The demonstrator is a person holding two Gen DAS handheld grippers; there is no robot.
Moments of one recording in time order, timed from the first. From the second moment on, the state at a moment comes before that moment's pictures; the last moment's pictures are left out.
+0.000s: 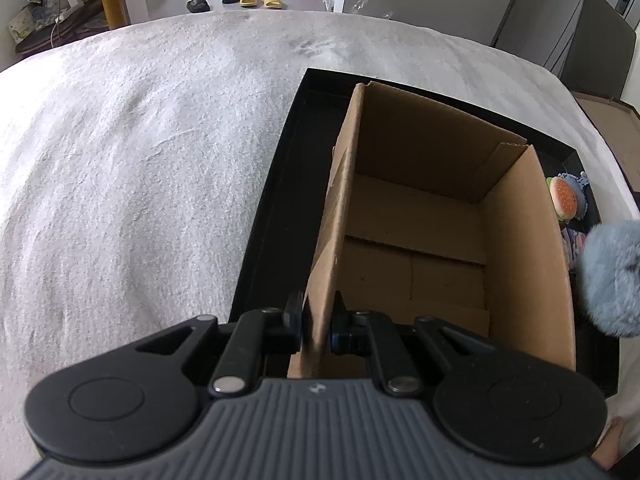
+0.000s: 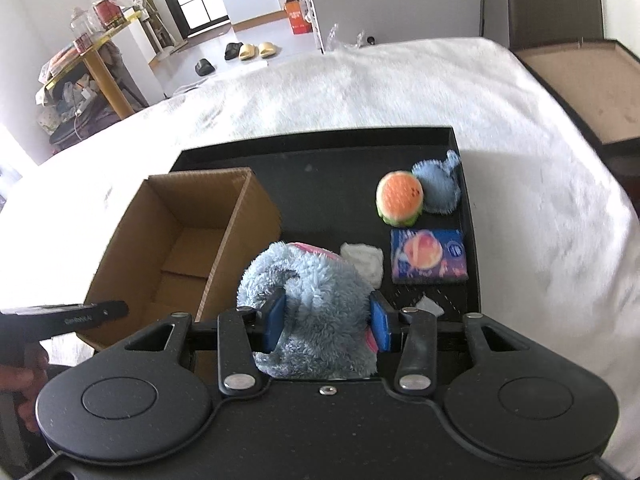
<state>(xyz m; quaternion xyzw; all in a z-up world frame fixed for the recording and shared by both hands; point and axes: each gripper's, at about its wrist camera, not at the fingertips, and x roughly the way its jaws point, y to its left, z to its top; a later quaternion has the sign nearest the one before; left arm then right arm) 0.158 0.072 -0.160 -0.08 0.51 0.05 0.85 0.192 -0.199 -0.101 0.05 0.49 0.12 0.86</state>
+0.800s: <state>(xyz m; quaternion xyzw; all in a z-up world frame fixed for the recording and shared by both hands) 0.166 0.076 -0.157 -0.08 0.53 0.06 0.84 0.226 -0.120 -0.067 -0.02 0.42 0.13 0.90</state>
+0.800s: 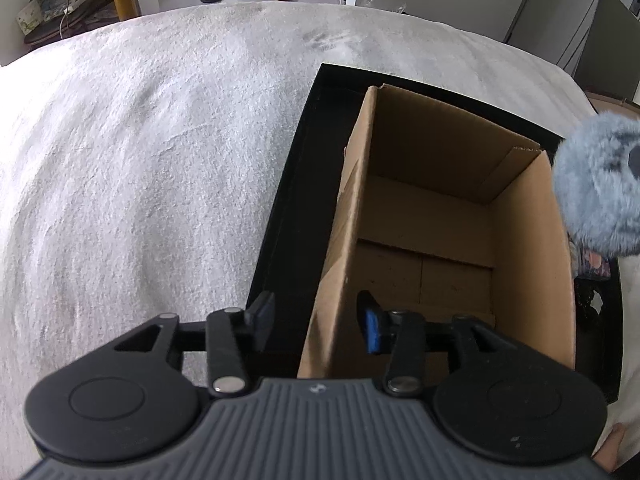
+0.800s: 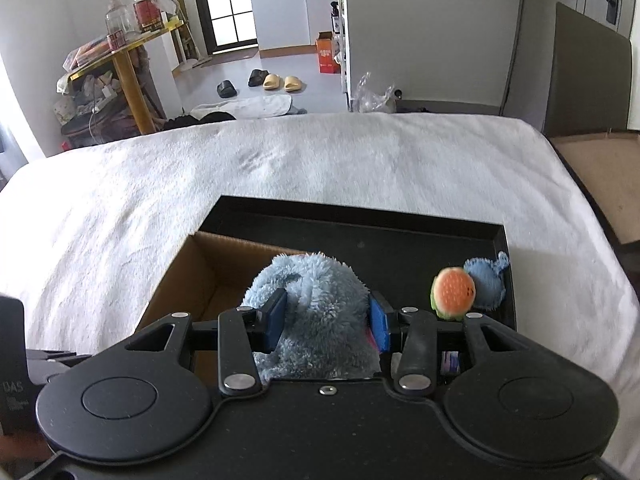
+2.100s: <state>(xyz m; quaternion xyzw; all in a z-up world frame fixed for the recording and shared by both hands) 0.180 0.083 -0.167 -0.12 0.55 0.06 0.83 0.259 -0.040 -0.135 -0.02 0.47 0.19 0.86</state>
